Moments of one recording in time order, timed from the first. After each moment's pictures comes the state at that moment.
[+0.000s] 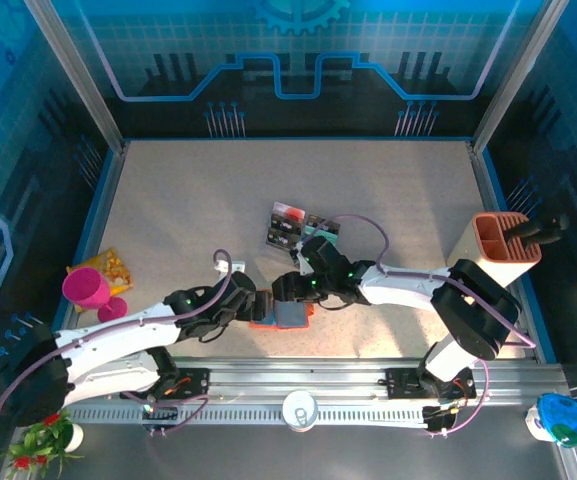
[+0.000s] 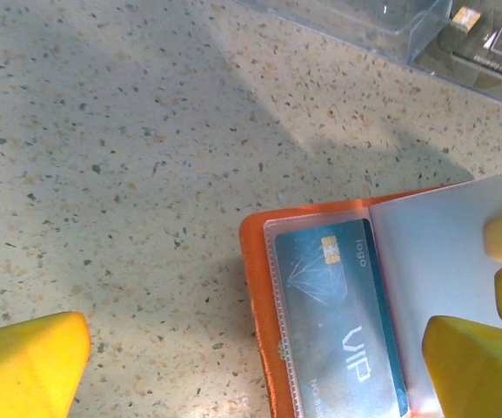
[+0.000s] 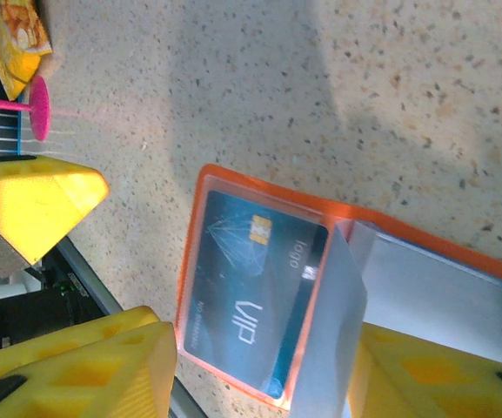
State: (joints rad) left arm -0.88 1.02 0.50 -0.45 -0.30 -0.80; right arm 0.86 1.58 0.79 -0.02 -0.38 0.83
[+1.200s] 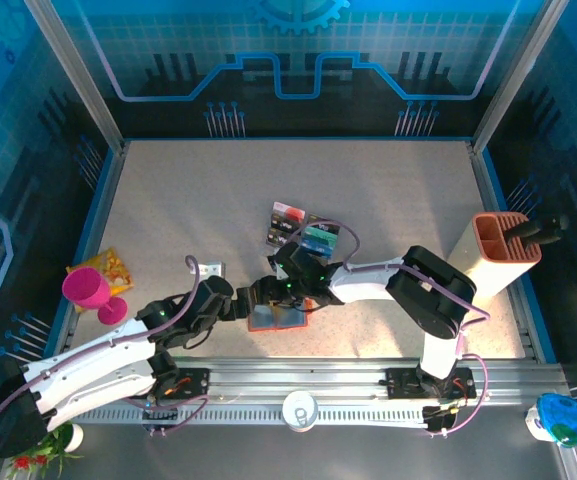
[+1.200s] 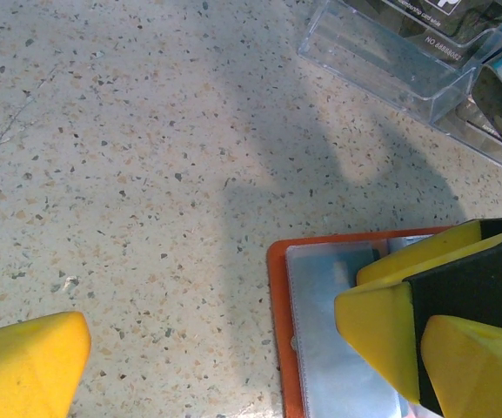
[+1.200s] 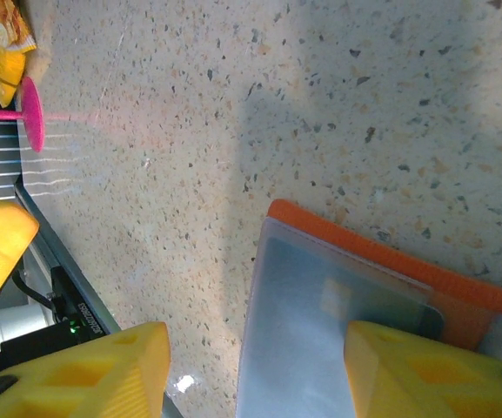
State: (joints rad) left arm -0.83 0.79 0.42 -0.52 -0.33 -0.85; right arm 0.94 1.83 0.90 0.12 -0.38 0.97
